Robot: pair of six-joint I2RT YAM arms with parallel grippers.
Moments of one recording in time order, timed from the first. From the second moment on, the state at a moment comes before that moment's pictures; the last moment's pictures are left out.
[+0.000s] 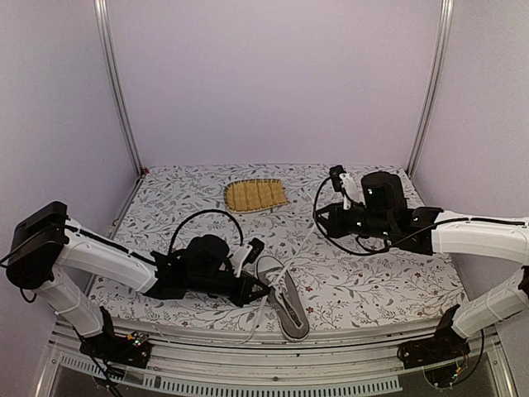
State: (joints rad) left arm -1.09 1.57 0.63 0.35 0.19 -0.56; right arm 0.82 1.33 0.86 0.04 0.00 0.41
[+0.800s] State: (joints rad) left arm -1.10 1.60 0.56 0.43 0.23 -0.61; right arm 0.60 1.30 0.50 -0.02 0.07 0.57
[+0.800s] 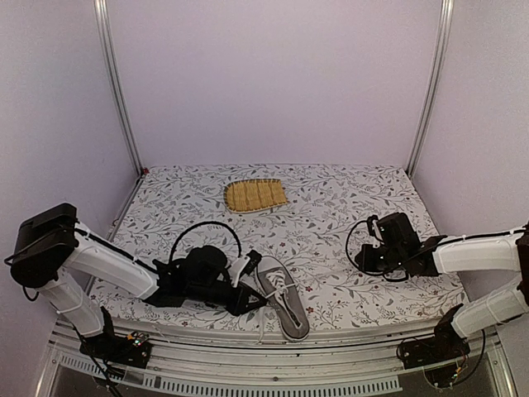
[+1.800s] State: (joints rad) left arm -1.16 1.65 0.55 0.45 0.21 -0.65; right arm 0.58 1.08 0.49 -0.01 -0.21 0.45
